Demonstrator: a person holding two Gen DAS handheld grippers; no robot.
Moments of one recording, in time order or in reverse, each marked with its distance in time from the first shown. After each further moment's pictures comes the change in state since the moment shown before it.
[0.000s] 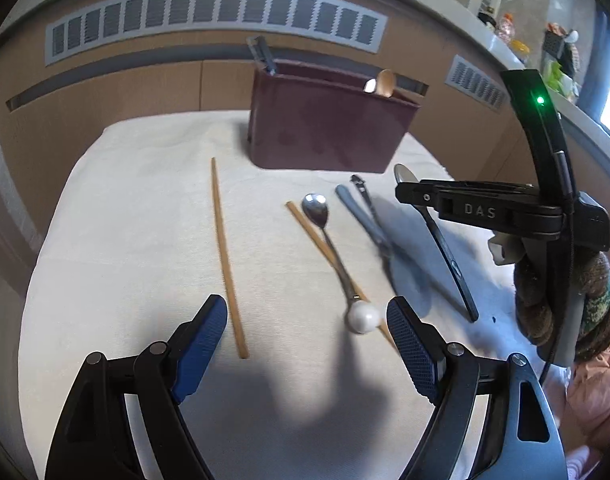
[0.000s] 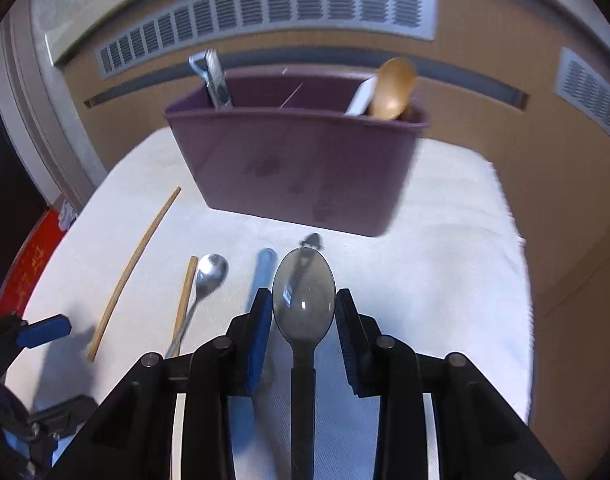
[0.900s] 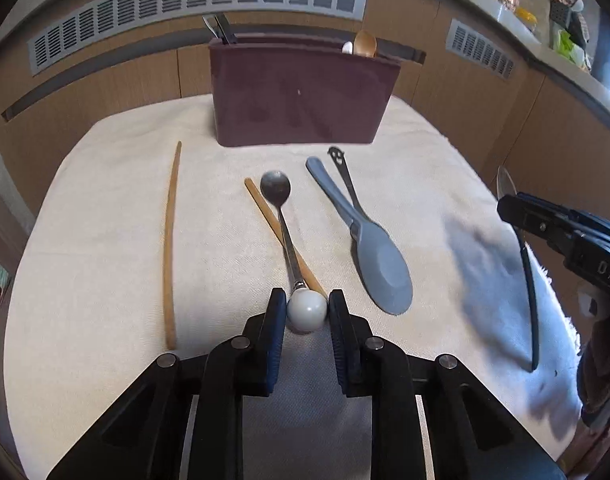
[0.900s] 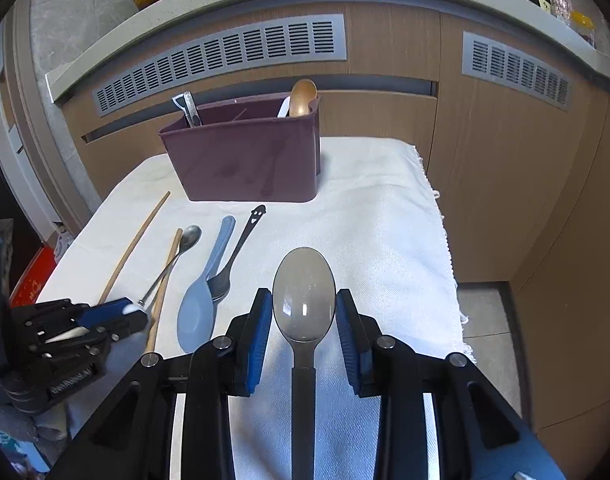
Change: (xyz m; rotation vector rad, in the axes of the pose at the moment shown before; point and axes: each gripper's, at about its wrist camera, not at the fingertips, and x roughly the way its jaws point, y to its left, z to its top) left arm 0.031 -0.049 -0.008 0.027 0.047 0.097; right arm -0.068 -0.032 -0.063 0.090 -0.115 -0.039
